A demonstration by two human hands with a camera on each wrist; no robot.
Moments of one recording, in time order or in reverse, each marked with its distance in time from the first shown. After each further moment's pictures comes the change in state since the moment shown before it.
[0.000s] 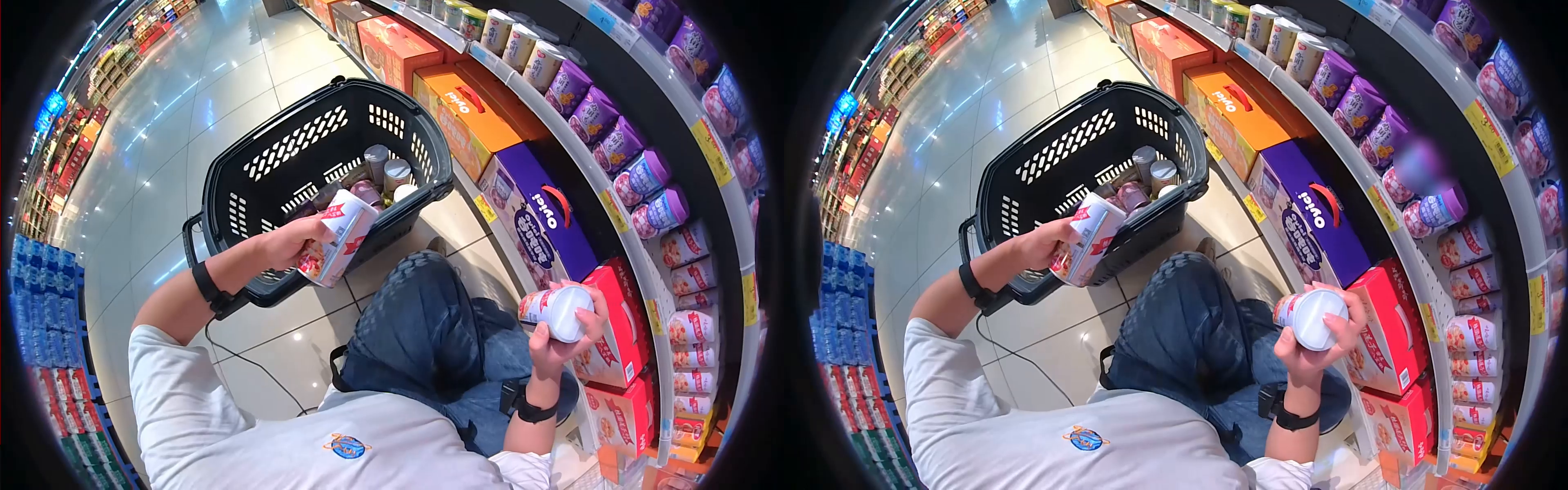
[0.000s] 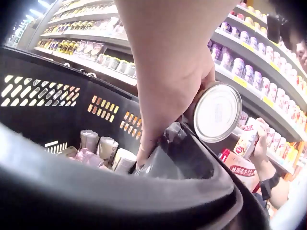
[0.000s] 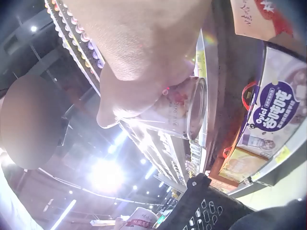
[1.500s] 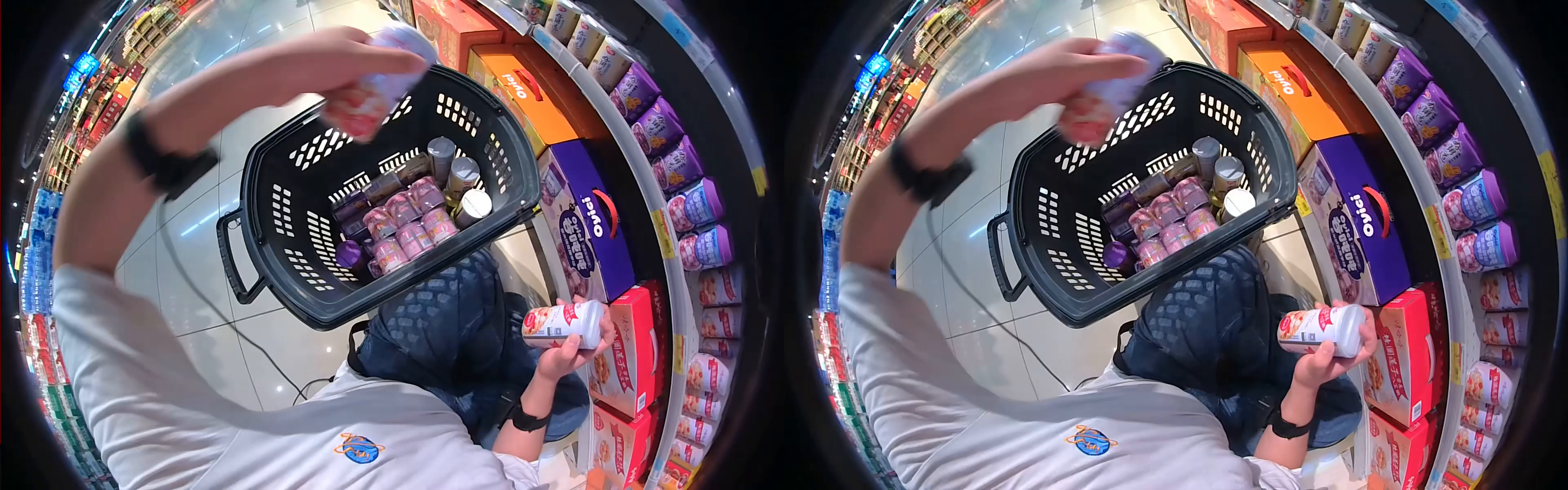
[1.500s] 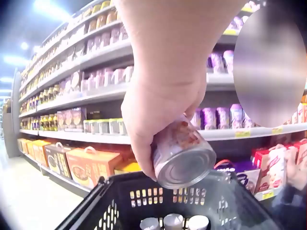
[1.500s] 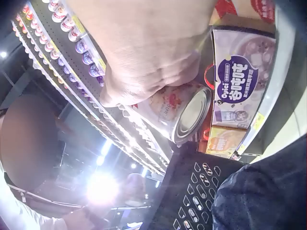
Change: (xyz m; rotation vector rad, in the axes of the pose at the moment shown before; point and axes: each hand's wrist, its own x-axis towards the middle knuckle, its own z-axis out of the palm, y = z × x) left_hand -0.005 0.194 0.036 0.893 0.539 -0.011; right_hand -0.061 0.019 0.021 0.327 0.213 0.488
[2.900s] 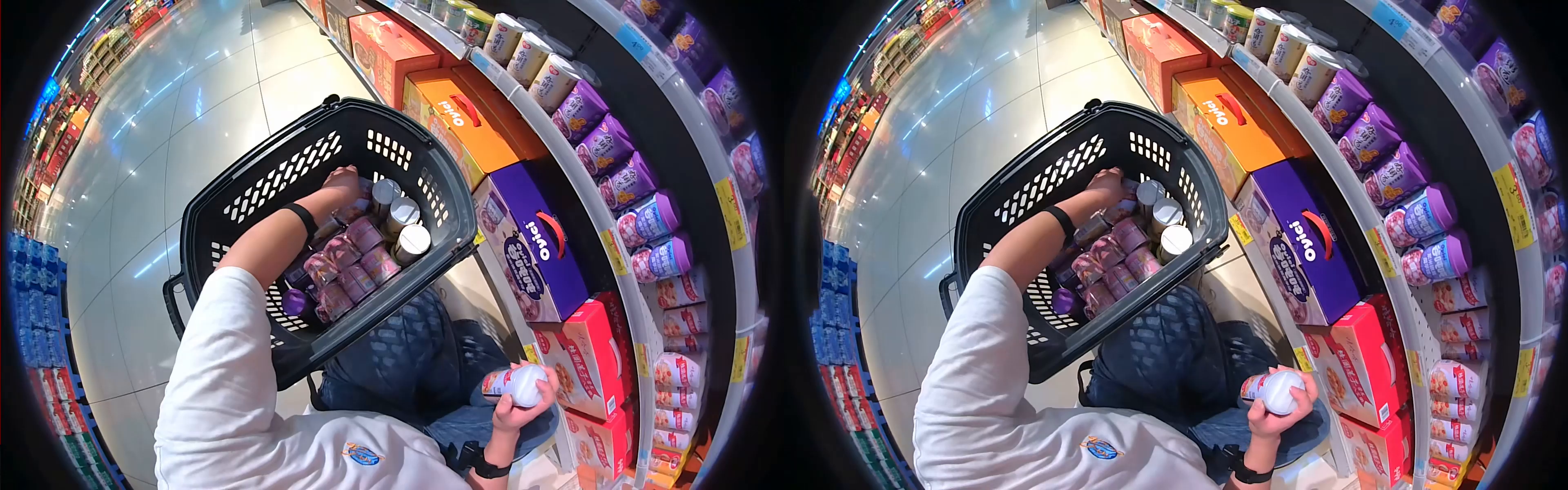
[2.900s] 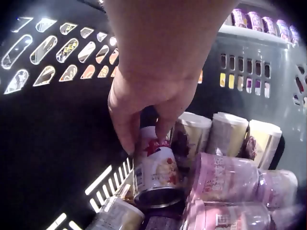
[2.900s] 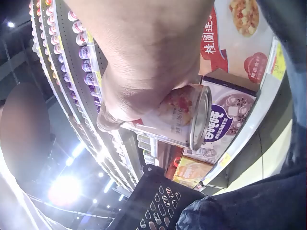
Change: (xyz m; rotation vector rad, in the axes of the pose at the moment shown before) left_hand 0.265 -0.188 0.190 0.449 0.264 -0.112; right_hand -0.038 -0.023 -0.047 -0.438 -0.159 -0.098
